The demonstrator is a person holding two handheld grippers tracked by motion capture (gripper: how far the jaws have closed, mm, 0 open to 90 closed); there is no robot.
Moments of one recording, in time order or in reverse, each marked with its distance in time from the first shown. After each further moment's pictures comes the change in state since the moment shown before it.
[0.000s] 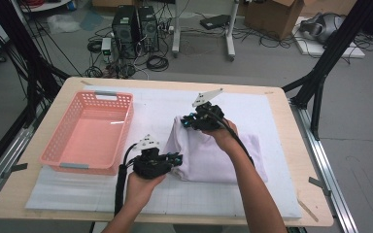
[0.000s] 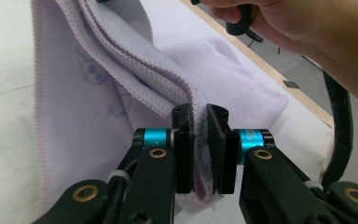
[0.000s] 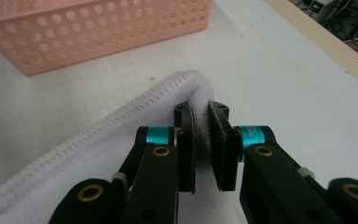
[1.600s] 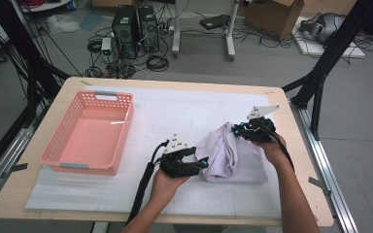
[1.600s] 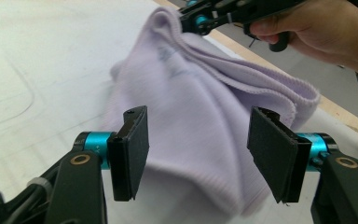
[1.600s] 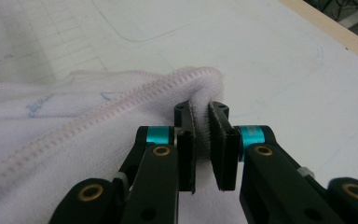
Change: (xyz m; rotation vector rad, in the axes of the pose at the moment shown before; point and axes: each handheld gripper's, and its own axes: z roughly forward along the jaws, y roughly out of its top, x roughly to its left) left arm -0.011 -0.008 0.053 -0.044 0.015 0.105; right arm -0.054 -0.121 -0.088 0.034 -0.170 0.076
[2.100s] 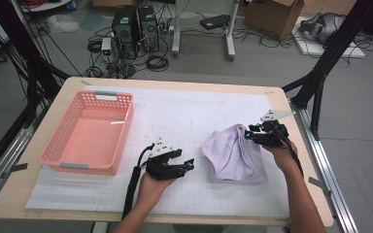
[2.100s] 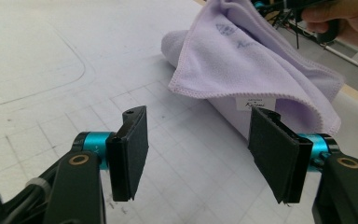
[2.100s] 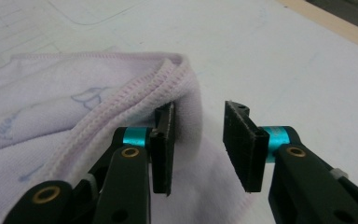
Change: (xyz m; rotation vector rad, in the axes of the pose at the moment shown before) left arm 0.025 -0.020 -0.019 0.000 0.044 0.006; right arm -0.006 -0.028 -0.027 0.015 -0.148 0.133
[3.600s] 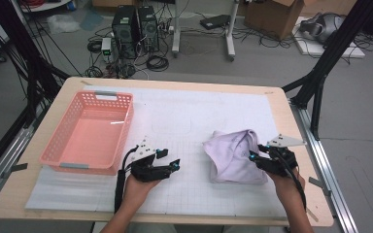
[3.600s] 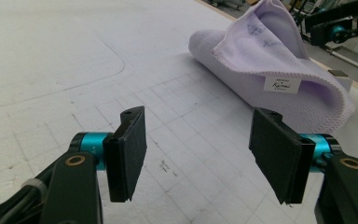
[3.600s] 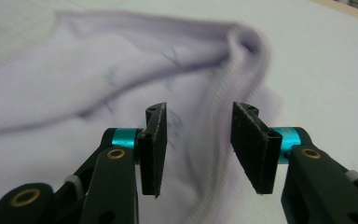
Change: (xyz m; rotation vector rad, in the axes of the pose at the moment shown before) left arm 0.024 -0.013 -0.028 -0.042 0.023 0.011; right arm 0.073 -0.029 -0.047 -0.014 -0.140 0.109
